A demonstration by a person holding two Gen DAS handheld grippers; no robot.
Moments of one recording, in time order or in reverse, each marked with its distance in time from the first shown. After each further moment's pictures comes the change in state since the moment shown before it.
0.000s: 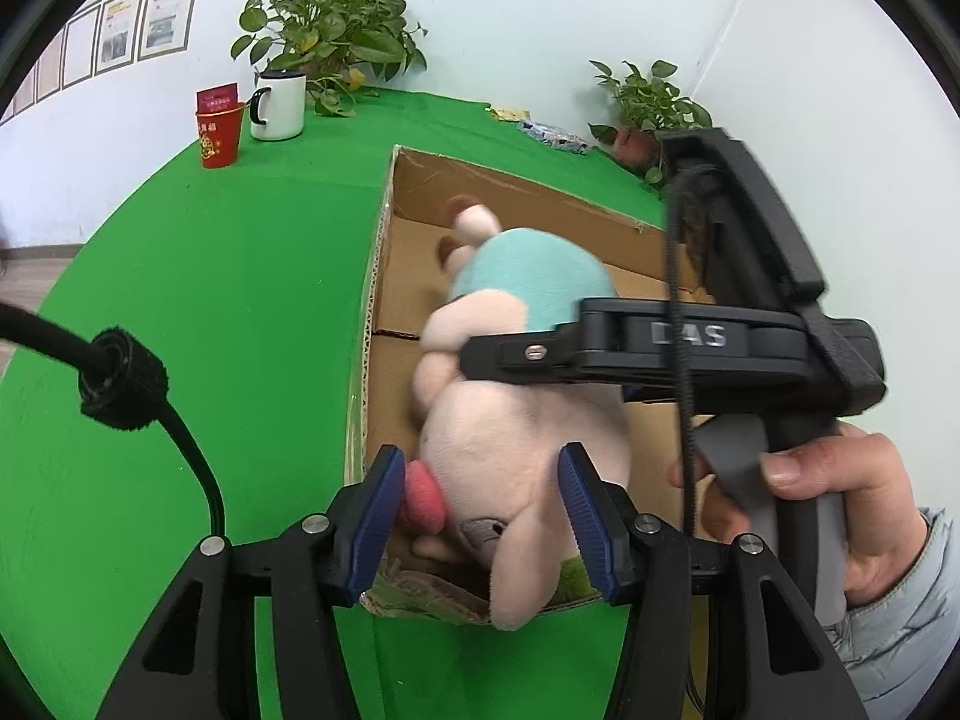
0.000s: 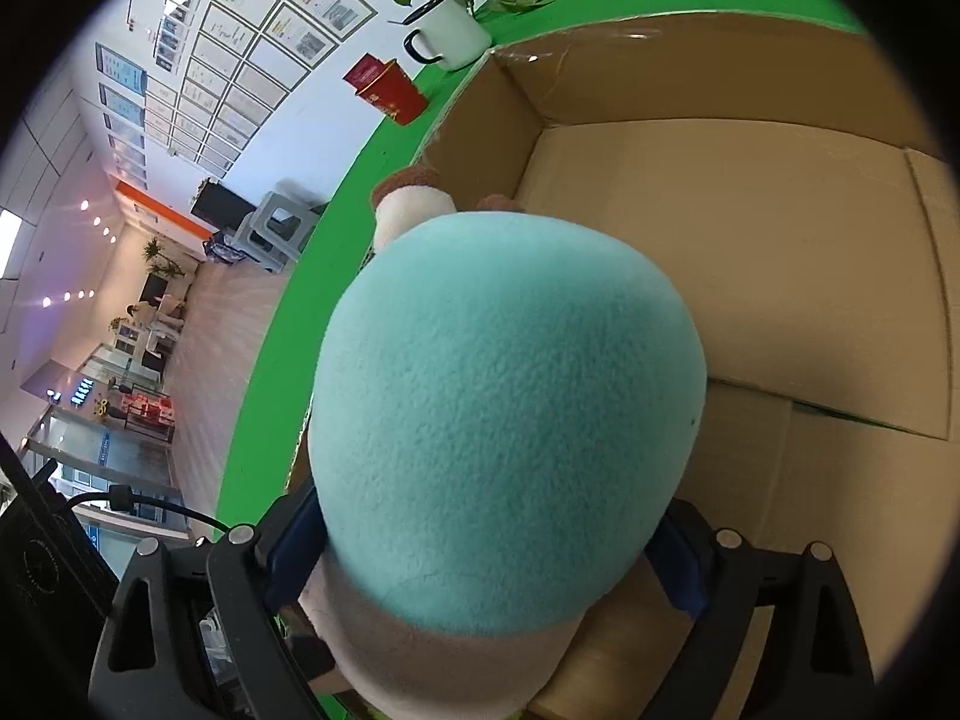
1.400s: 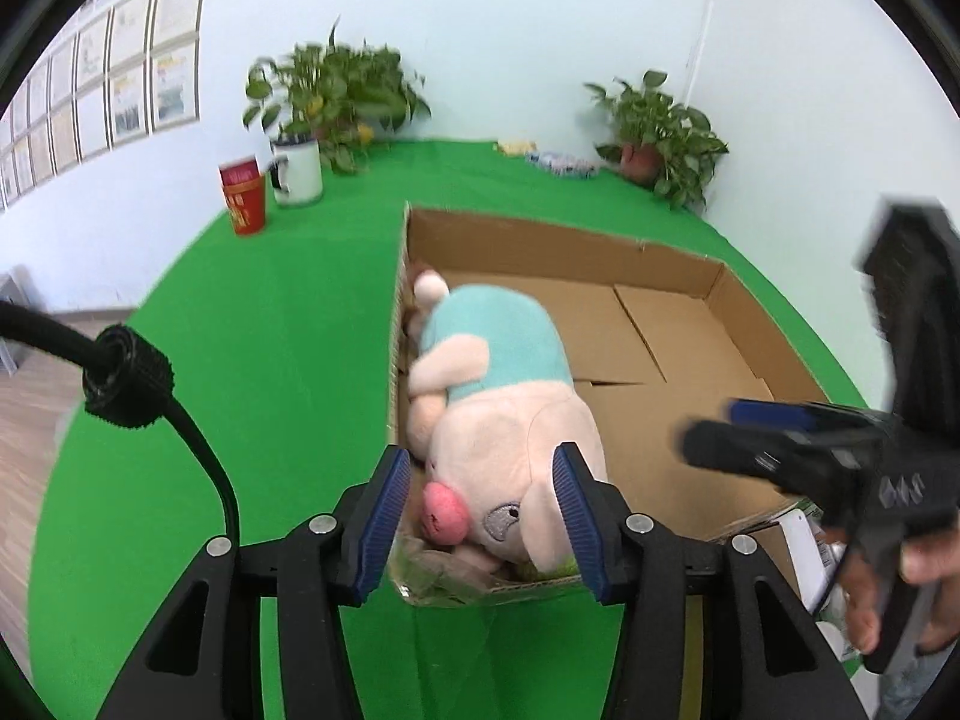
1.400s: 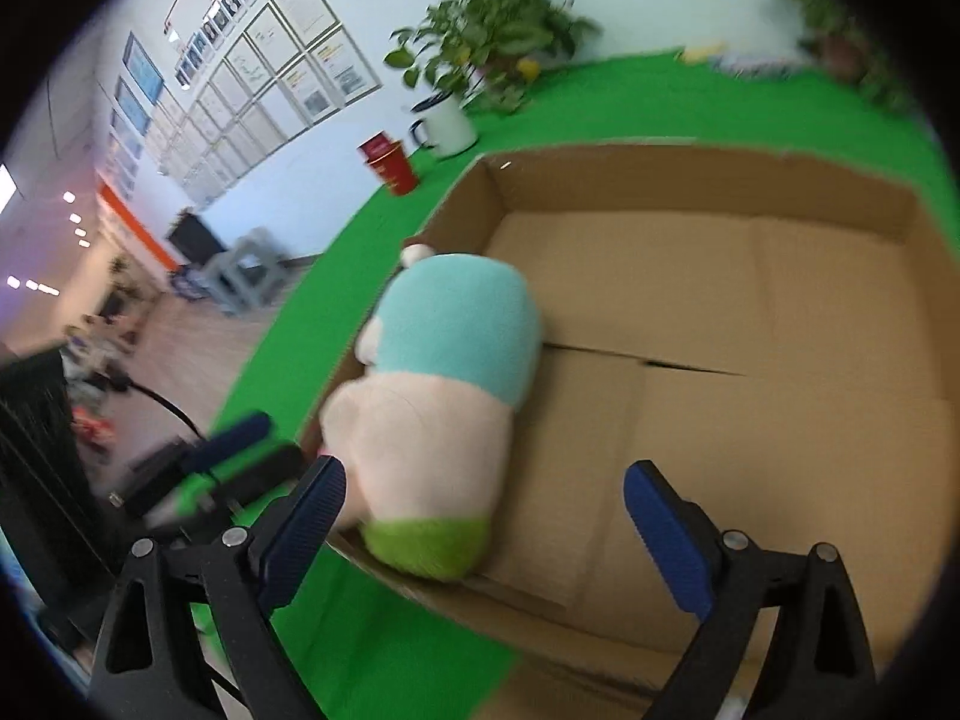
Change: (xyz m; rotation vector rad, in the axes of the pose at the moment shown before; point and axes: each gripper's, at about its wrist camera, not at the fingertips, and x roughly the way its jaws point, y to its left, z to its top) left arm -0.057 -0.035 -0.013 0.131 -0.108 0.122; right arm -0.083 0.036 -0.070 -0.119 -0.279 -0.238
